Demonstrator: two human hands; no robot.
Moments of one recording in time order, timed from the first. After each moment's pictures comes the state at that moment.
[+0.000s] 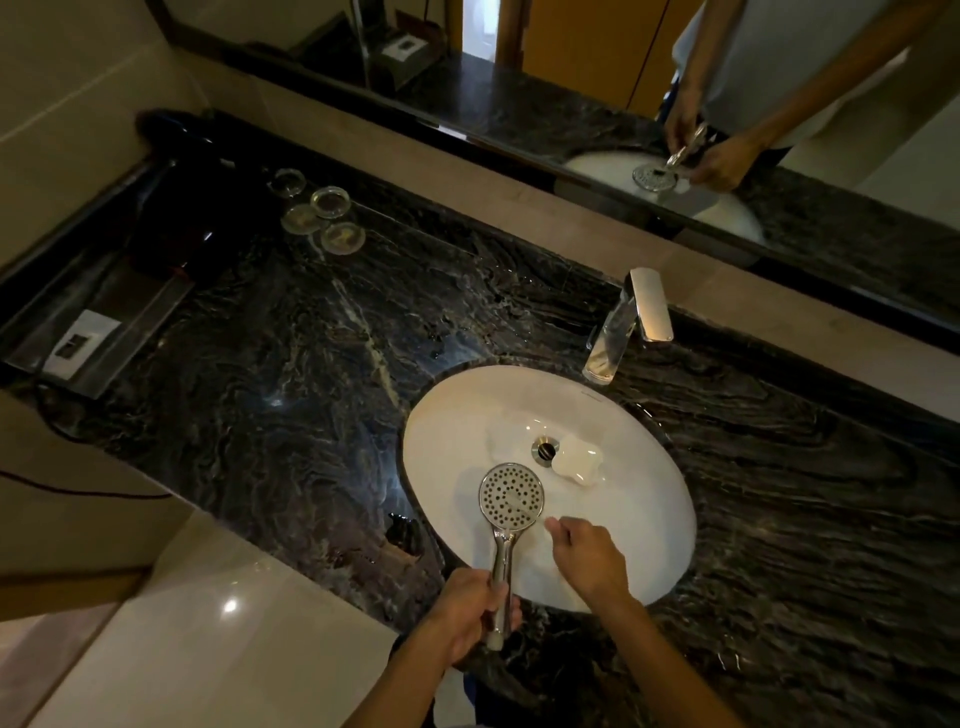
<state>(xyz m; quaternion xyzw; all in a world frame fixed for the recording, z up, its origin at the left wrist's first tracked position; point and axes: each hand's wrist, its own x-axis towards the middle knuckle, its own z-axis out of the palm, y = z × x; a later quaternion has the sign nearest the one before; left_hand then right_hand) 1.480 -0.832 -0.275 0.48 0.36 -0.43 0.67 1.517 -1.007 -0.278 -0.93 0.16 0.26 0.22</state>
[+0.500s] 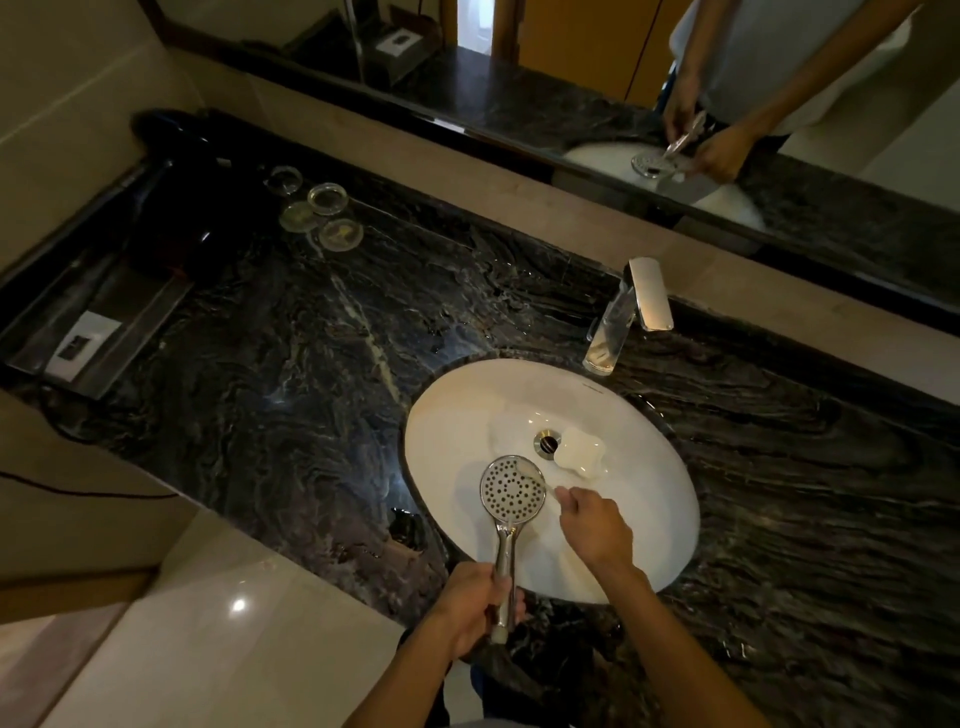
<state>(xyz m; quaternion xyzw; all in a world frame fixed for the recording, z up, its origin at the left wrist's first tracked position) 1.475 -0.832 -0.282 0.48 0.36 -0.42 0.68 1.538 -1.010 -0.275 -0.93 0.19 0.23 0.20</state>
